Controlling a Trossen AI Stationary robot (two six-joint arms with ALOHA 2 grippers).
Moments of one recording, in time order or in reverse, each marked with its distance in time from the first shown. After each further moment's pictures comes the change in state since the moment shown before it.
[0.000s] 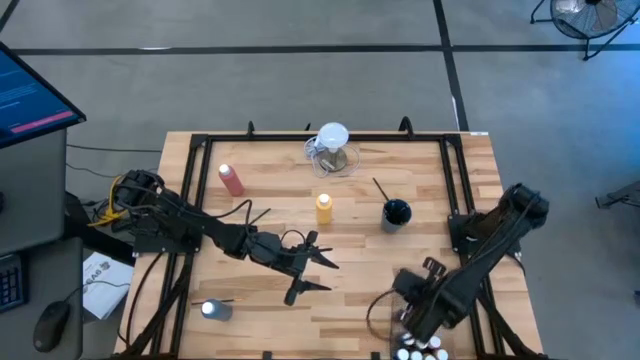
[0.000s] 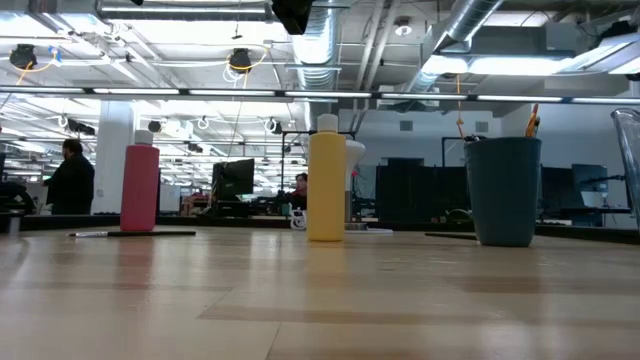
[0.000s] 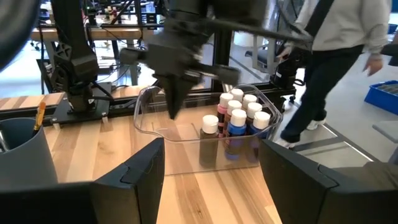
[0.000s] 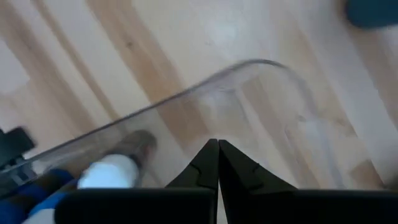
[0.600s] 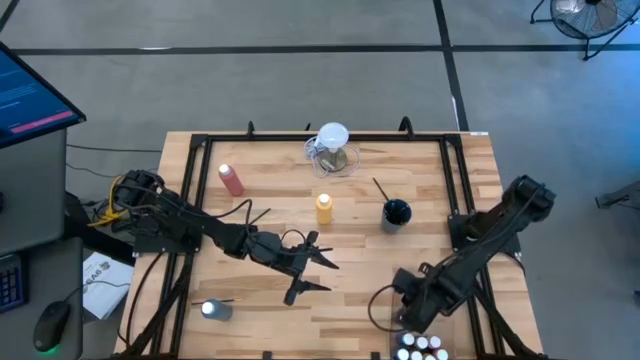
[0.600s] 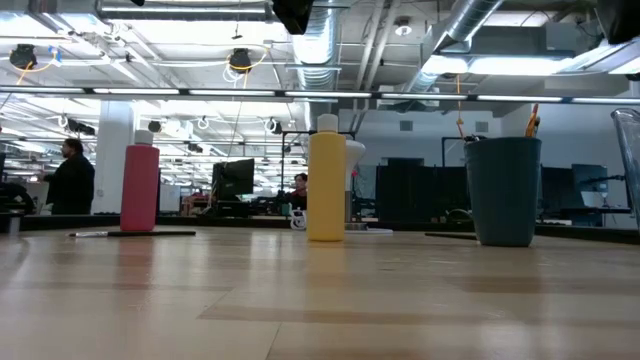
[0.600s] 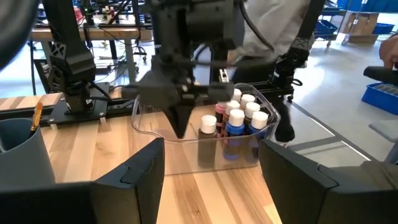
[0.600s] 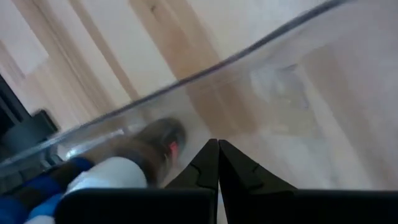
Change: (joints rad) left arm 0.003 0.000 0.000 0.000 0.012 0.000; right arm -0.026 -0.094 -0.285 0.388 -0.129 -0.006
